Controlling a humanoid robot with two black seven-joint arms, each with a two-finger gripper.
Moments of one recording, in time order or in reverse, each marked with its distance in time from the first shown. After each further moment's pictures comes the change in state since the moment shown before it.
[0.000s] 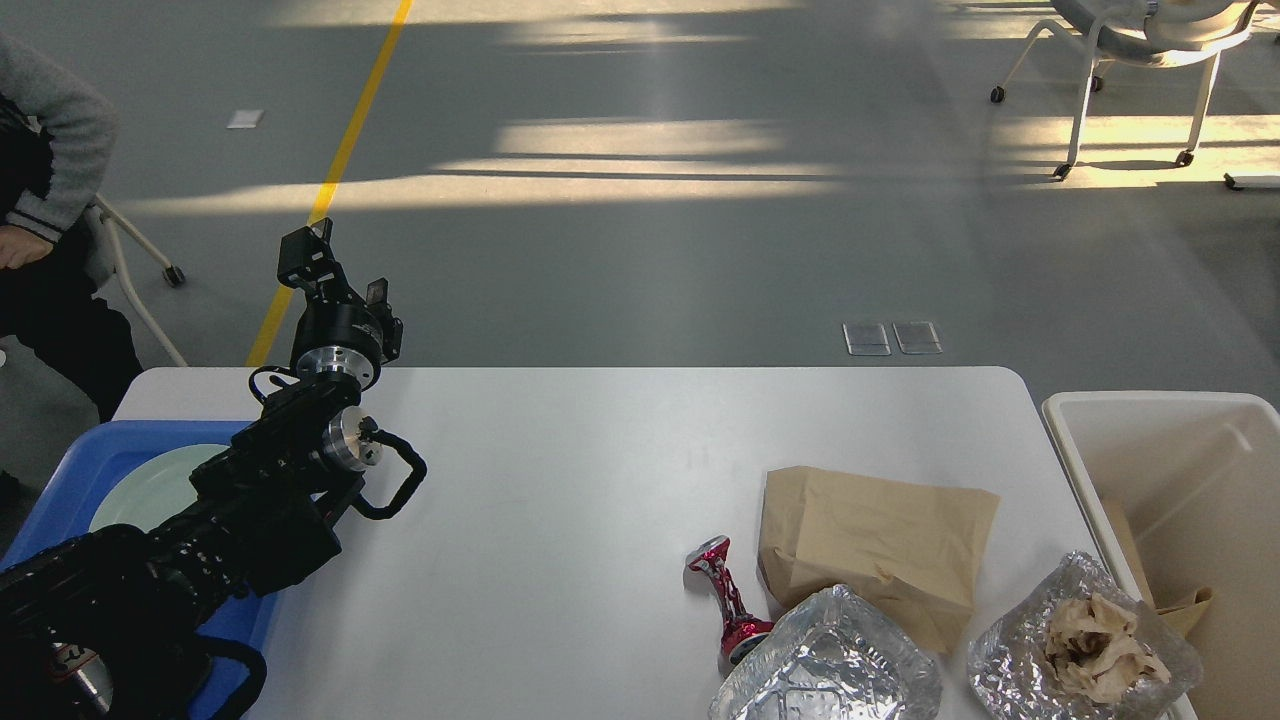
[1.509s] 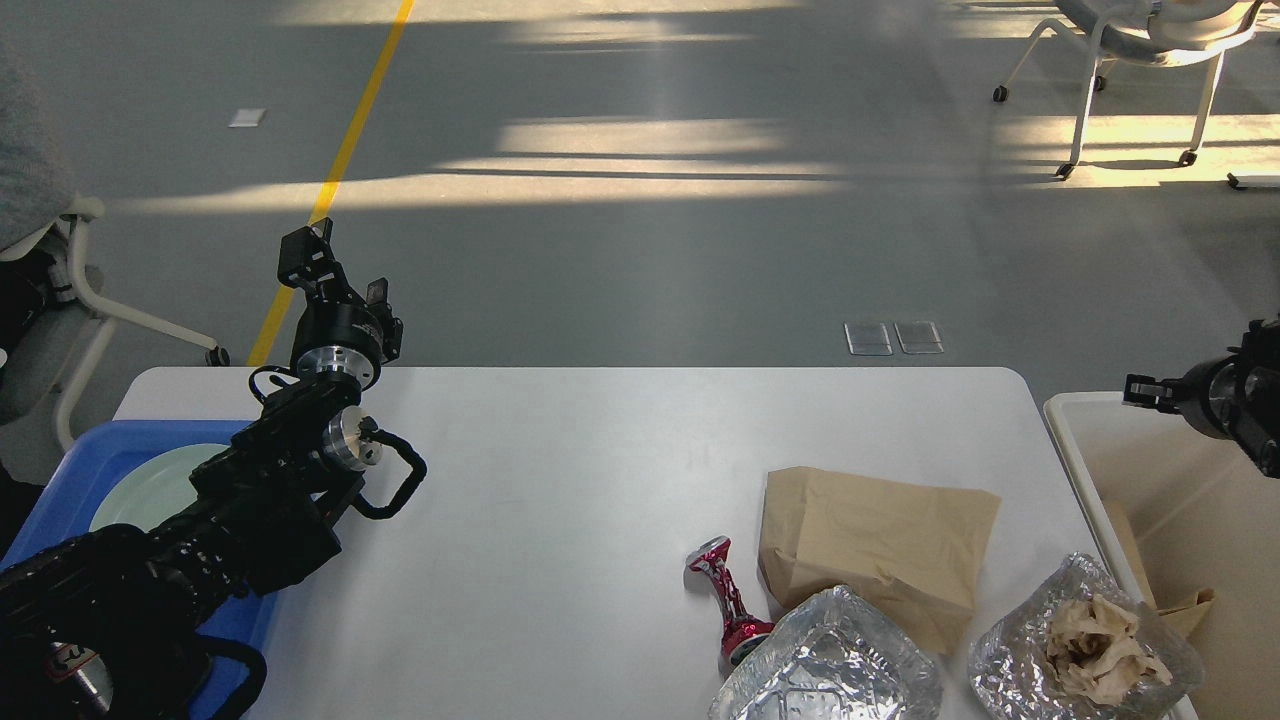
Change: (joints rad) left arm -0.001 0.000 0.000 0.000 0.000 0.000 0.001; right arm -1.336 0.287 -0.214 -0.820 -0.187 -0.628 0.004
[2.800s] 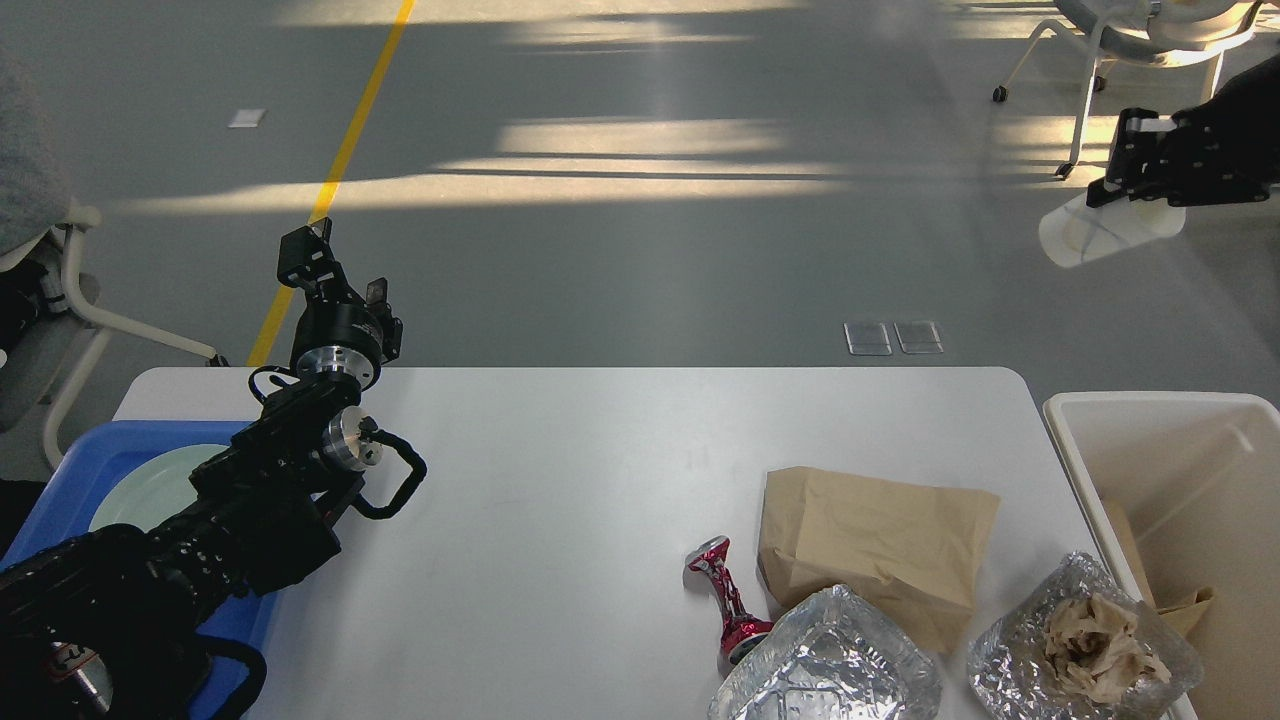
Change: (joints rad) left arm 0.000 0.000 0.000 0.000 0.000 0.001 0.000; right arm 0.635 -0.220 0.205 0.392 -0.090 0.519 -0.003
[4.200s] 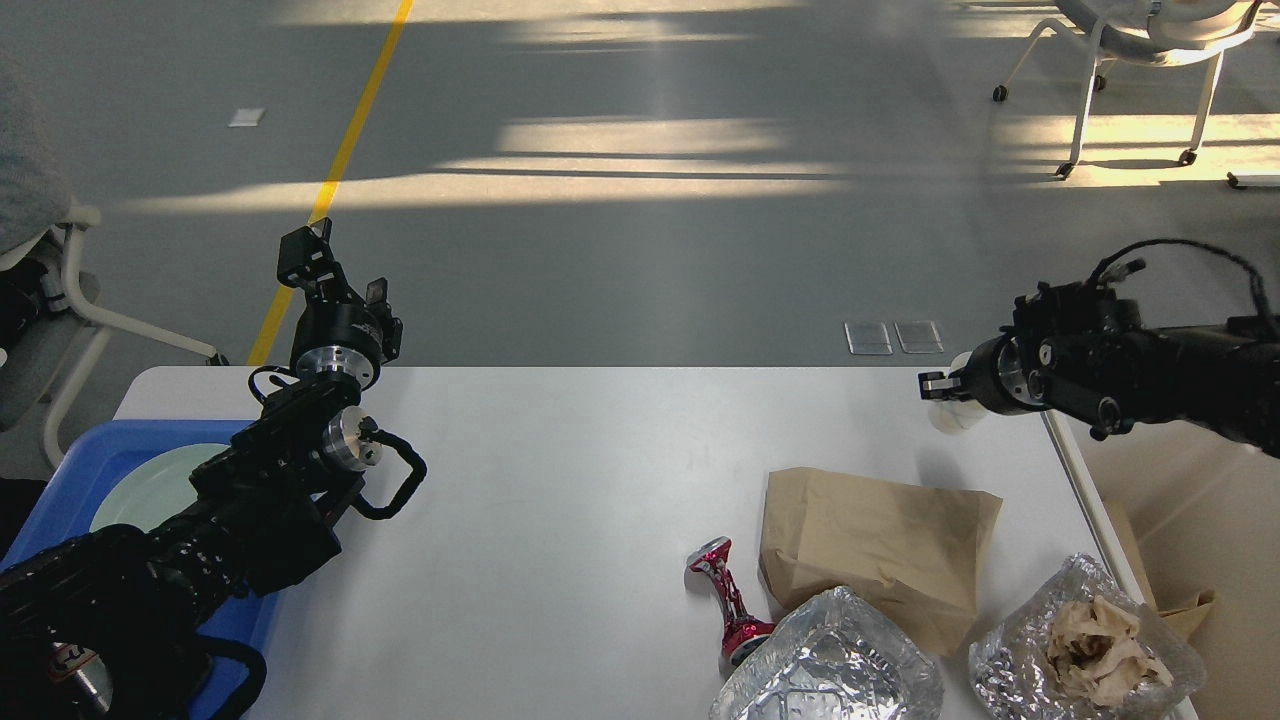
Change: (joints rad) left arm 0.000 0.000 -0.001 0.000 0.000 -0.001 -0.001; right arm -0.291 0.337 -0.248 0.020 0.029 -0.499 -0.020
